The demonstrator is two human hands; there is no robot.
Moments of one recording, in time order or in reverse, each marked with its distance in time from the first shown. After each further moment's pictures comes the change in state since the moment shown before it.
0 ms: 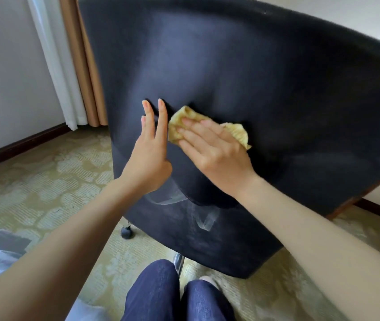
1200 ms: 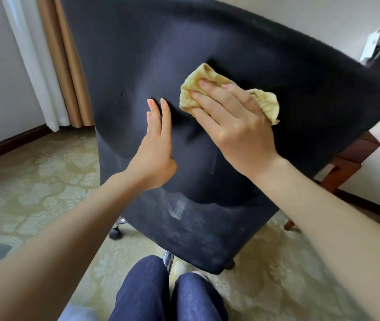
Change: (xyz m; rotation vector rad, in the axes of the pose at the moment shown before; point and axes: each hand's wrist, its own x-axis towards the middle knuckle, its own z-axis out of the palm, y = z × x) left_hand -0.001 0.027 0.018 -0.041 -0.070 0.085; right_hand 0.017 0.040 -0.062 -0.167 0.043 -0.007
